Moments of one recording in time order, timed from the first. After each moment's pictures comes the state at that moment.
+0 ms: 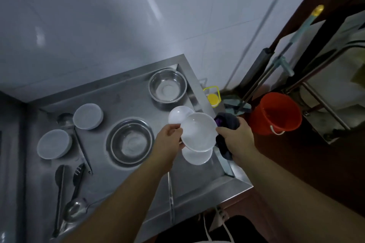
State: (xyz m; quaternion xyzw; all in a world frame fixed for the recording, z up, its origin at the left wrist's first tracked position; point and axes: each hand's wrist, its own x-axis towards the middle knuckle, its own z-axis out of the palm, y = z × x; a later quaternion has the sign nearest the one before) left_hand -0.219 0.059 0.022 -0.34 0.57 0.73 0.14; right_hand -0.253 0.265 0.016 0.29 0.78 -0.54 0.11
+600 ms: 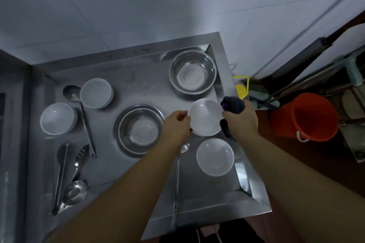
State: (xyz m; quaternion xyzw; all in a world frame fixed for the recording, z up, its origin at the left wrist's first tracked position) left_hand -0.291 0.026 -0.073 -0.43 0.63 0.64 0.11; right_hand -0.361 0.214 -0.072 0.21 0.85 -0.46 0.15
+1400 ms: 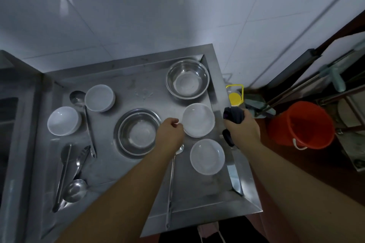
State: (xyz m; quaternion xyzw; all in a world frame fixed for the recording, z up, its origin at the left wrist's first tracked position) left_hand -0.270 0.035 -0.049 -0.41 0.77 0.48 0.12; right_hand -0.339 0.256 -0.045 0.15 0.88 -0.43 0.14
